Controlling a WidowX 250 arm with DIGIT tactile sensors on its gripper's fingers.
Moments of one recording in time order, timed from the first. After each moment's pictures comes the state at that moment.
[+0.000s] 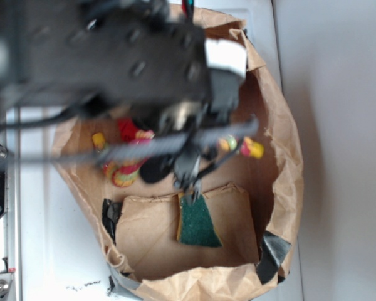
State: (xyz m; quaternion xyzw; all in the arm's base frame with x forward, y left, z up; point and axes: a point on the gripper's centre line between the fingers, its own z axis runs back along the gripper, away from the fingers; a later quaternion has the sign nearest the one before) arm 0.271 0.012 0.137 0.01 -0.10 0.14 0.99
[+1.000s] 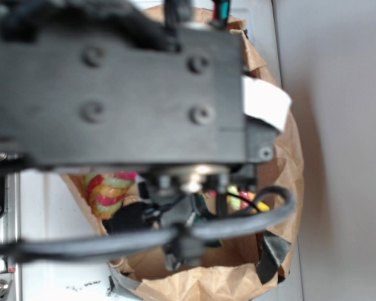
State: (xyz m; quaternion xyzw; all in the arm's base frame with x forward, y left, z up) arm 0.261 0.007 0.190 0.00 -0.07 0.09 0.99
